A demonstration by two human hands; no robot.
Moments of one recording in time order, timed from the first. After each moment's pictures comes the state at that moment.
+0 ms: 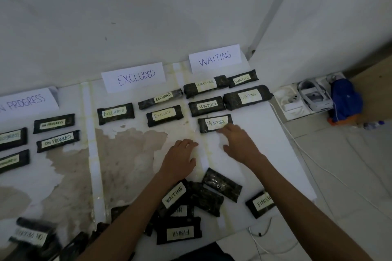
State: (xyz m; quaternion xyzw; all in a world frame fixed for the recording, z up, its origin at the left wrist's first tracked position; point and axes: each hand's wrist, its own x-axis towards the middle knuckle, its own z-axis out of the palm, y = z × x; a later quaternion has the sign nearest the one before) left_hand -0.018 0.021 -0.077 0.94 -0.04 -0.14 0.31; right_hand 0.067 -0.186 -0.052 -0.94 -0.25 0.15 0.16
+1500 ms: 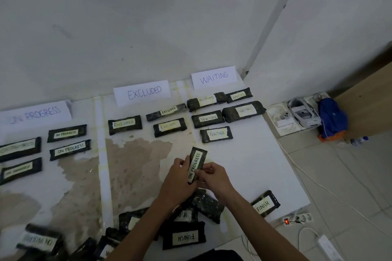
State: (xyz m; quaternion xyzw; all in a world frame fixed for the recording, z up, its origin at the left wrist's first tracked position) left_hand -0.066 0.025 -0.040 0.90 0.05 -0.14 0.41; right_hand -0.033 -0.107 -0.020 -0.67 0.21 0.31 0.64
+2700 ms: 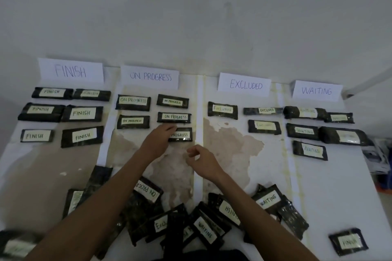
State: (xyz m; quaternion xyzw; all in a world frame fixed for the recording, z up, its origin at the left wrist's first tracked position) left_hand -0.141 0.371 -0.092 0.96 0.08 -0.05 0.26; right_hand -0.096 0.180 -0.046 -0.82 -0.14 0.42 0.36
